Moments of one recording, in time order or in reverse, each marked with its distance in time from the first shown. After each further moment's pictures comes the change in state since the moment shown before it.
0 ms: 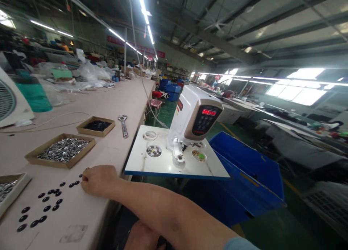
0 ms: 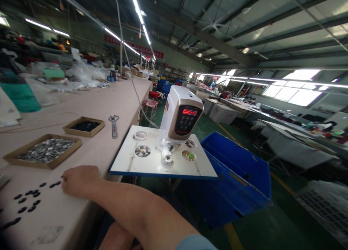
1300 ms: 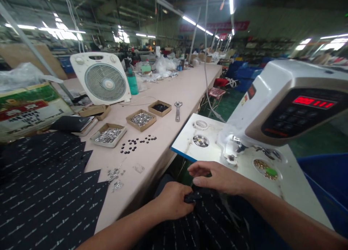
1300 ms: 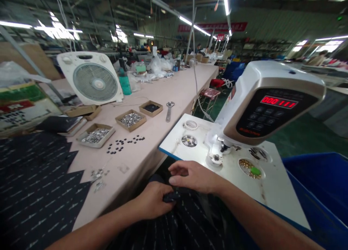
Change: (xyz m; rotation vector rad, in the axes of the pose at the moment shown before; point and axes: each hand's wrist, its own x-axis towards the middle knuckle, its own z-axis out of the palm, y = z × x) left_hand 0.004 0.035 -0.034 -0.162 0.231 -0.305; right_hand -0.218 0.093 -0.136 0.687 -0.352 0.020
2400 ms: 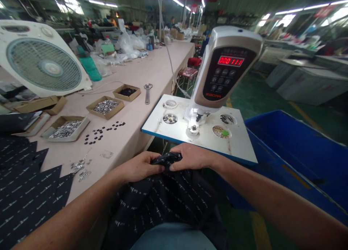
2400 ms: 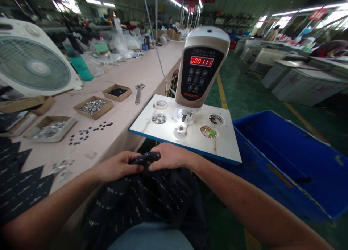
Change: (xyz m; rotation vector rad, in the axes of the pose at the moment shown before) left_hand 0.003 0.044 -0.033 -0.413 -0.397 -0.177; right_hand -0.052 0.029 0.008 -0.180 0.007 -0.010
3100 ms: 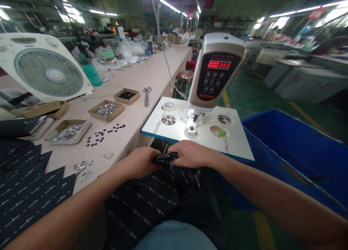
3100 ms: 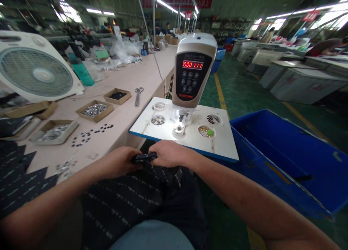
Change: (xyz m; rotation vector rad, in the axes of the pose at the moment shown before) left_hand -0.002 0.032 0.000 0.896 0.210 0.001; right_hand -0.010 -0.020 -0.006 -0.391 0.060 -0.109
